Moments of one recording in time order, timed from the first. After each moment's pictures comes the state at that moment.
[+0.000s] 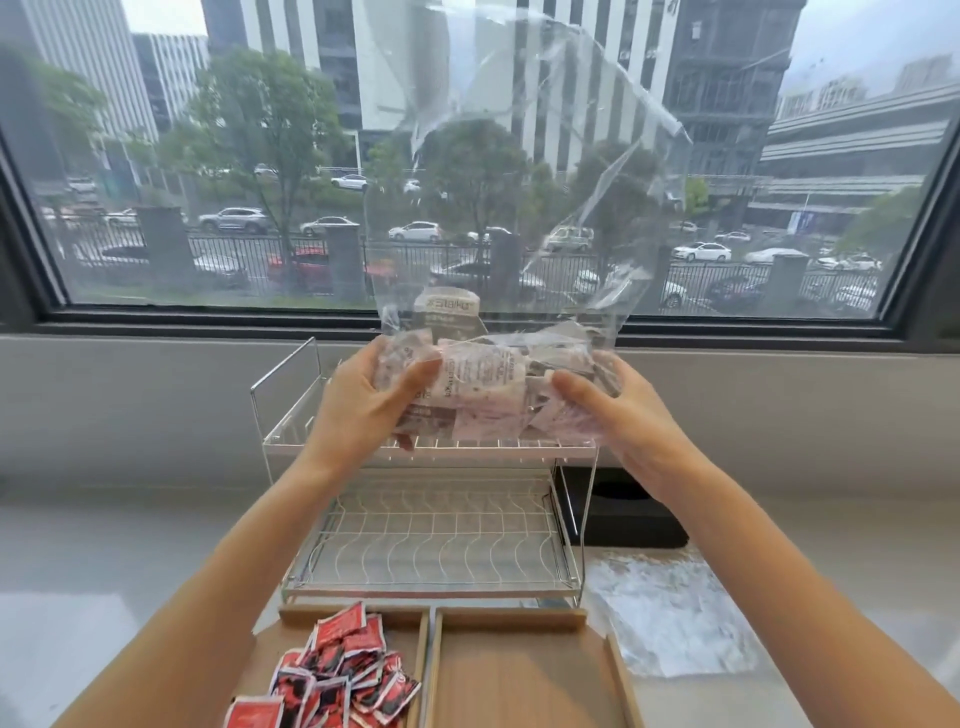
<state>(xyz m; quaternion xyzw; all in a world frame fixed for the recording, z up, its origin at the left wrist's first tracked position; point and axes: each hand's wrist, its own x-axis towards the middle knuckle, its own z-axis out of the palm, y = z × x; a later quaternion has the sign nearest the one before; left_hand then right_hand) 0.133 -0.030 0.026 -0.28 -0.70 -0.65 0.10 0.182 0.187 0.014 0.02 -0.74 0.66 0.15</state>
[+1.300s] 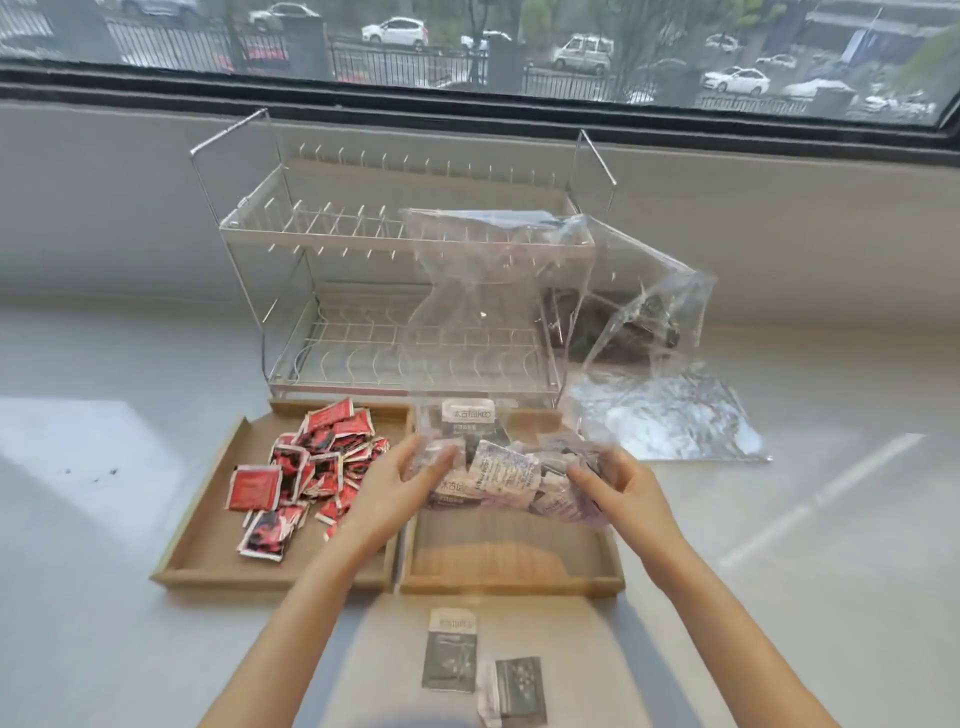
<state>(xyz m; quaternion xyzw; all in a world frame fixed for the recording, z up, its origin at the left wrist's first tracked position) 0.225 -0.033 -0.191 -0.11 -0.81 -0.56 -0.16 0.300 0.186 -0.197 -0.17 -0.76 0.62 0.06</state>
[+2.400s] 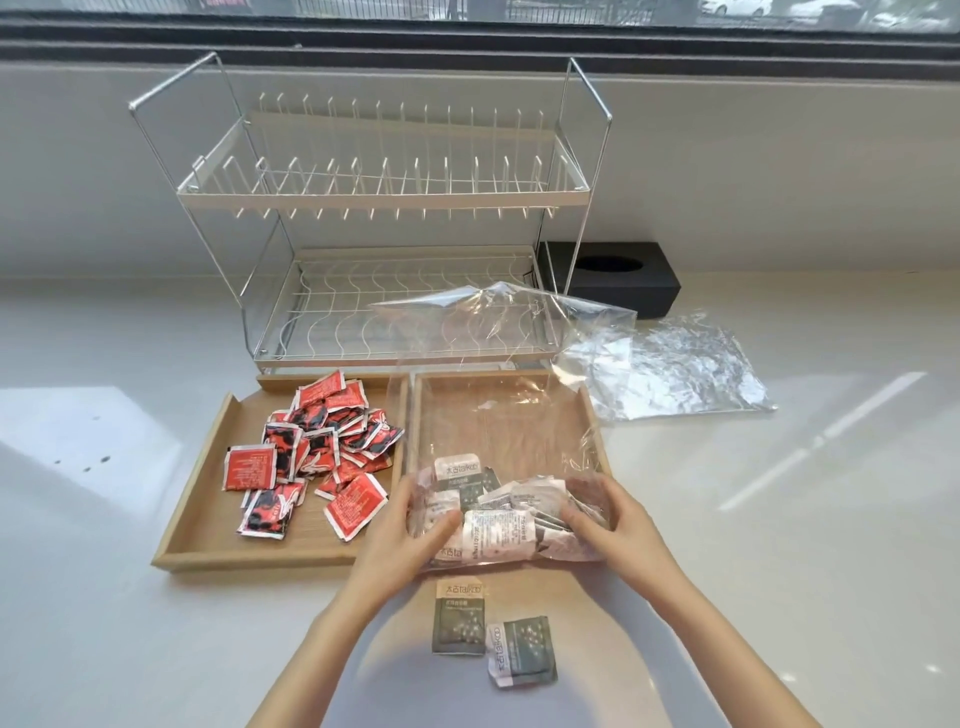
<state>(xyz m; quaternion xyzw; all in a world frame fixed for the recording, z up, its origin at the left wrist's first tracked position) 0.259 -0.047 -0.253 -0.13 -0.82 -0.52 -0.19 0.340 0.174 -0.245 -0.19 -0.79 0.59 0.00</state>
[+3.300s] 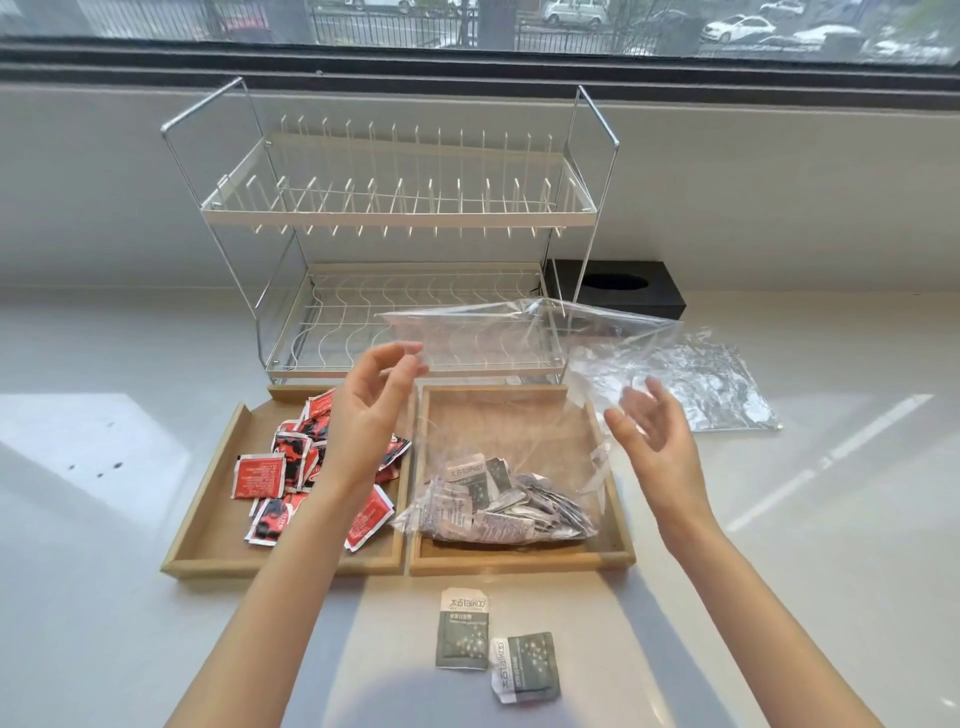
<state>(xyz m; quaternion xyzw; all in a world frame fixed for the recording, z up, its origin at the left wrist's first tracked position) 0.206 -0.031 -0.155 -0.12 -0.70 -0.71 -0.01 0.302 0.183 -0.176 -0.23 -0.72 0.63 0.18</state>
